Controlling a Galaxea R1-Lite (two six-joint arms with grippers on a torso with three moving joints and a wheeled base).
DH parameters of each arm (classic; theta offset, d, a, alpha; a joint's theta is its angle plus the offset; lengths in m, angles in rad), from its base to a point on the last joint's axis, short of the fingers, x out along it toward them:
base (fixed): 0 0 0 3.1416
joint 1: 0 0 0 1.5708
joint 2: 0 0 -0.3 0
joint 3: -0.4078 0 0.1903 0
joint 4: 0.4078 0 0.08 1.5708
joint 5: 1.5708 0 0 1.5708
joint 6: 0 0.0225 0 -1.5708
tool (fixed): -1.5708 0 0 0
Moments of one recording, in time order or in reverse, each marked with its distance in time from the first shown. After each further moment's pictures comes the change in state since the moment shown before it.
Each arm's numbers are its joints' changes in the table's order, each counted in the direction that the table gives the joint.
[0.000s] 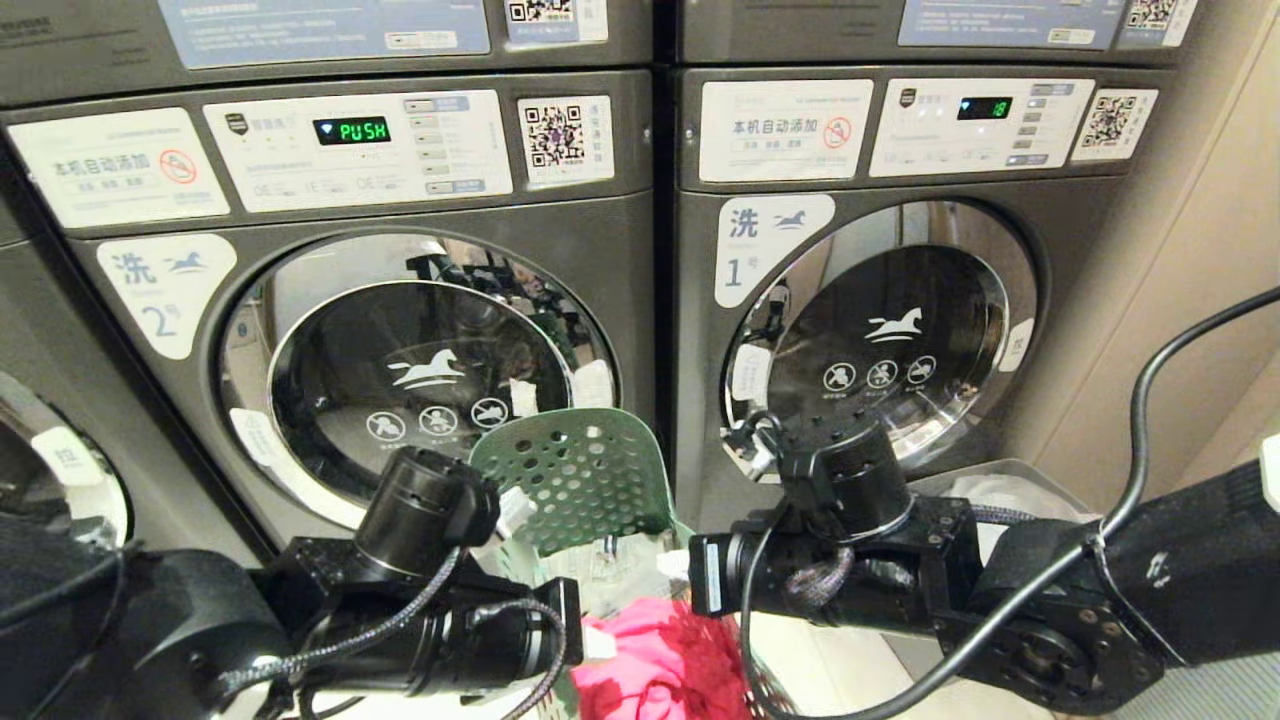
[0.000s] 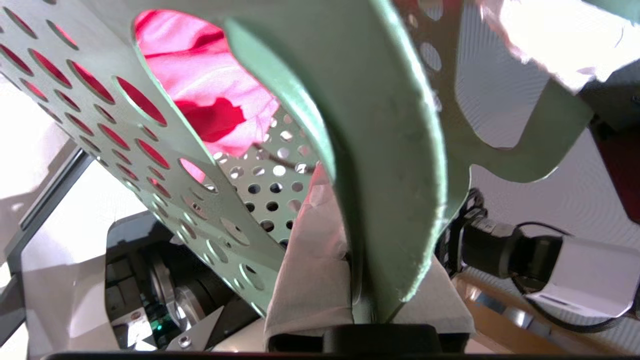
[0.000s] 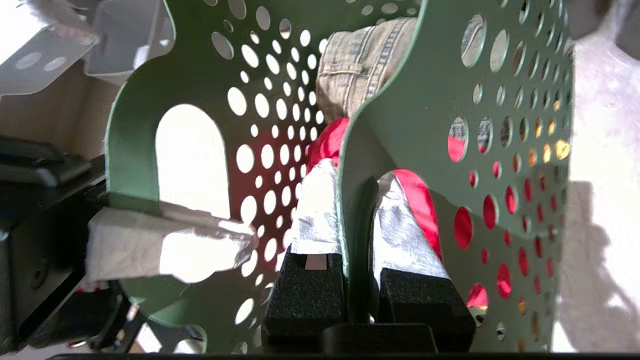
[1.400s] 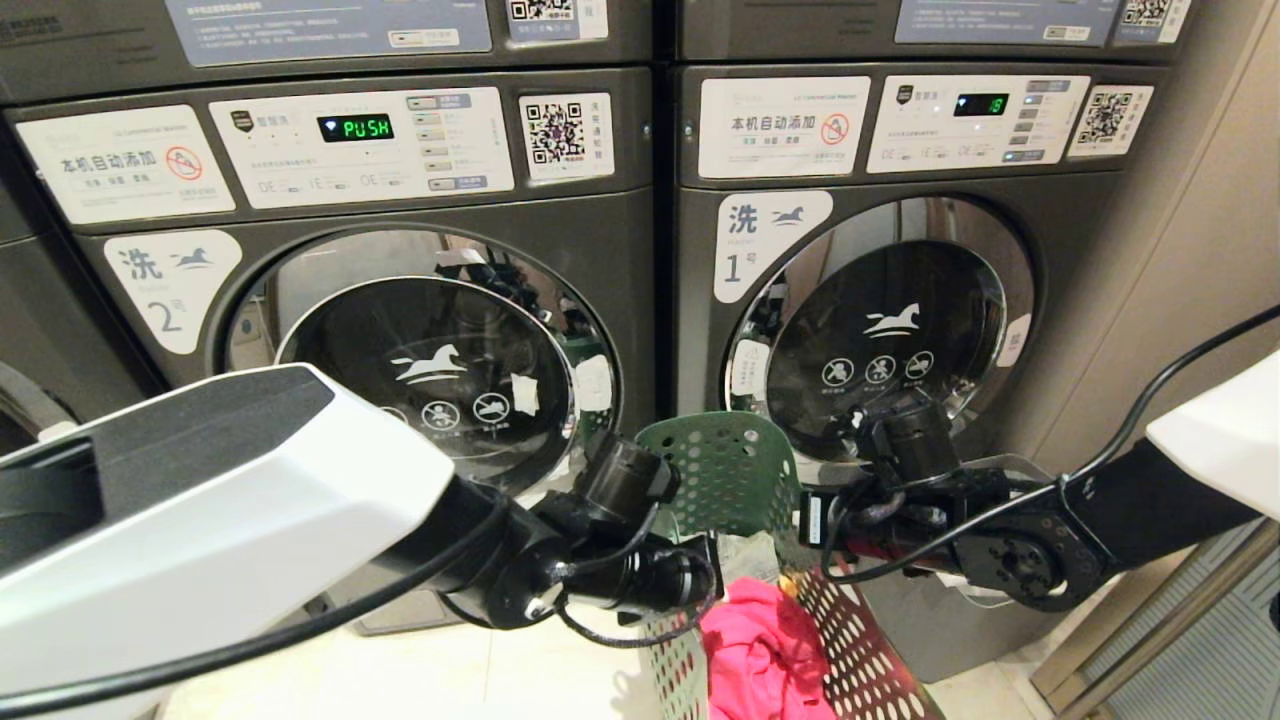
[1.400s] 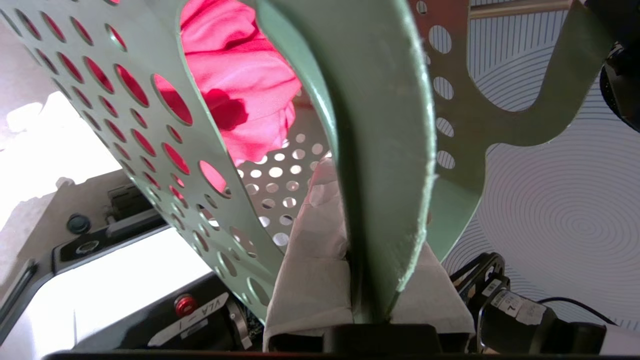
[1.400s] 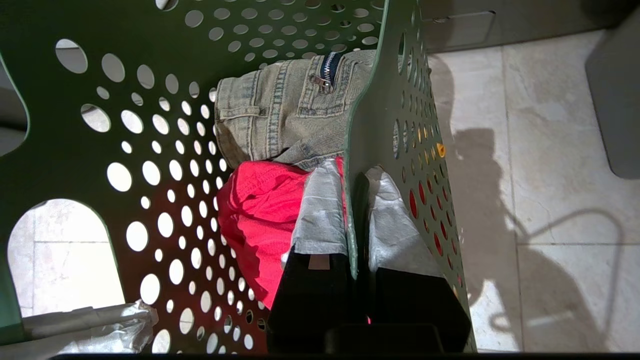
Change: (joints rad) left arm 0.080 0.470 -0.473 -0.008 0.001 0.030; right arm 0.347 0.125 0.019 -0.001 -0.160 -0.096
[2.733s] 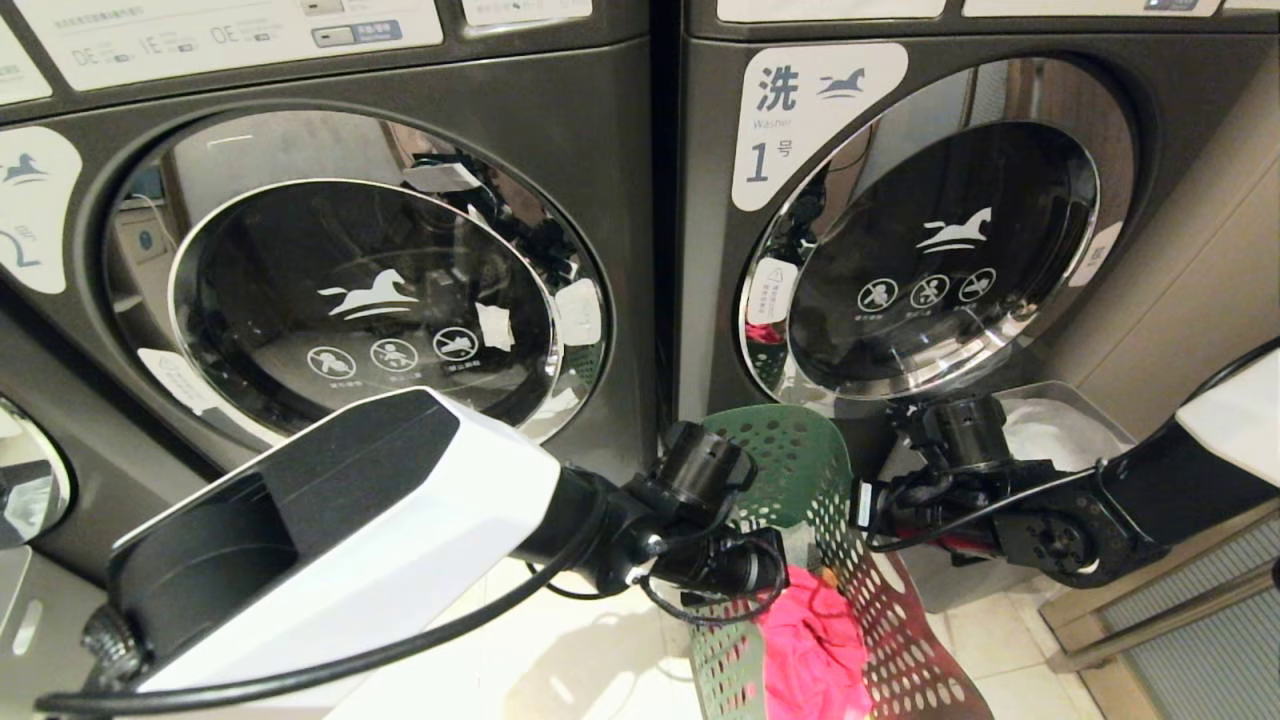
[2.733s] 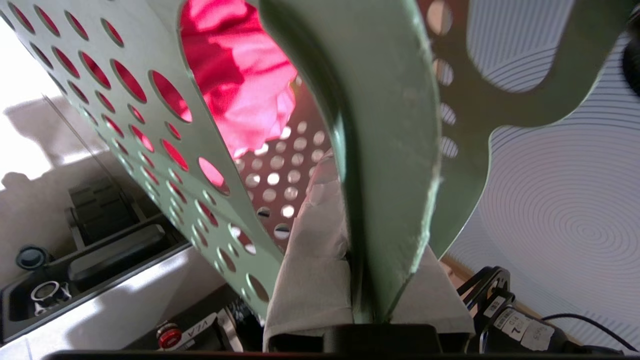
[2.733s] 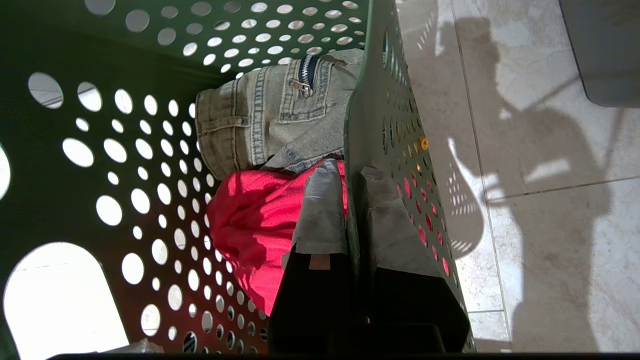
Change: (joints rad) left arm 0.073 0.168 -0.343 0.185 0.003 0.028; right arm 0.144 0.003 0.013 0.000 -0.003 -0.012
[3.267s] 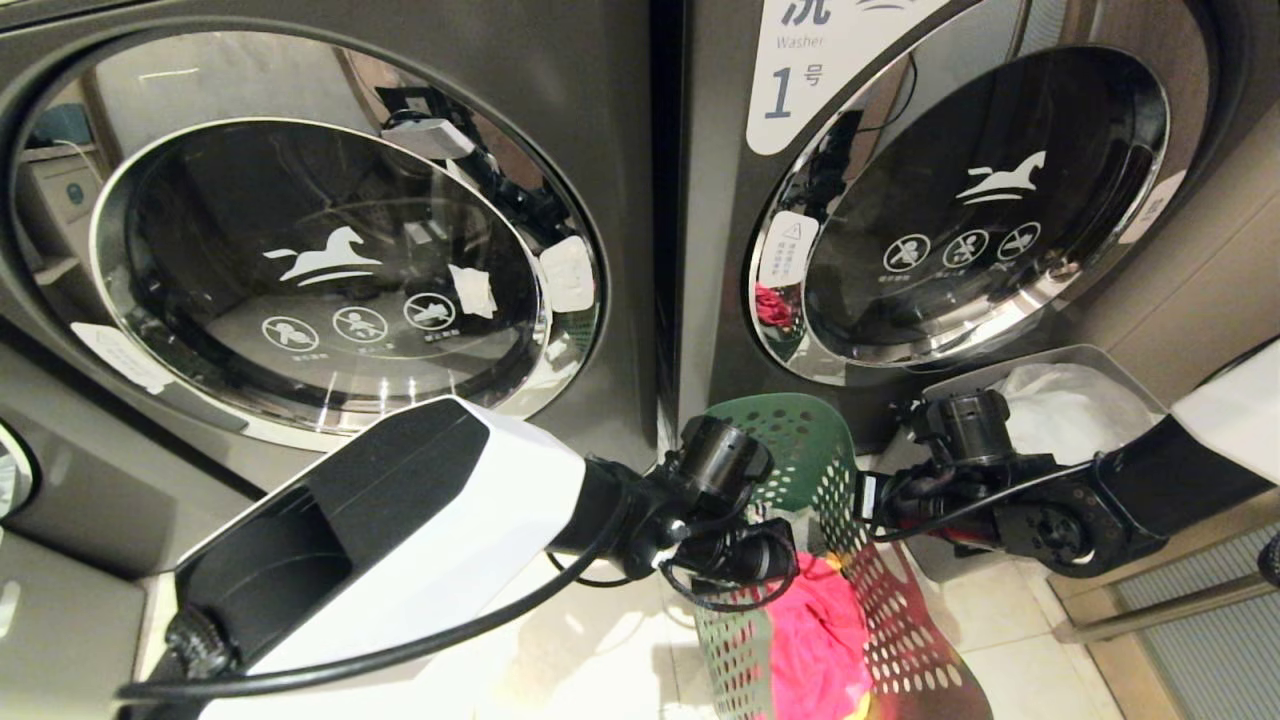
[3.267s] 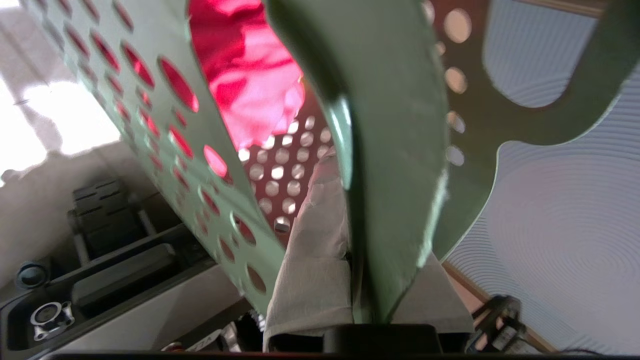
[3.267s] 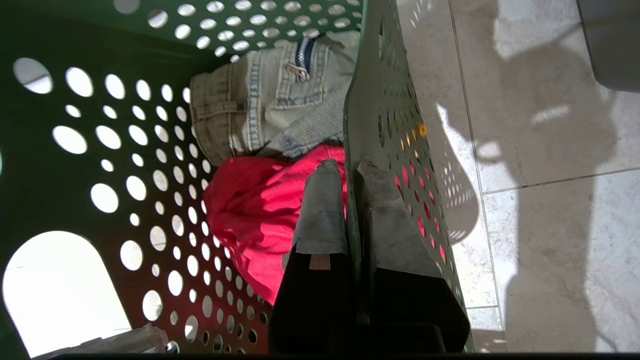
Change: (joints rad) left arm 0.008 0.070 -0.151 0.096 0.049 0.002; right arm 0.025 0.020 -0.029 0.000 0.001 -0.024
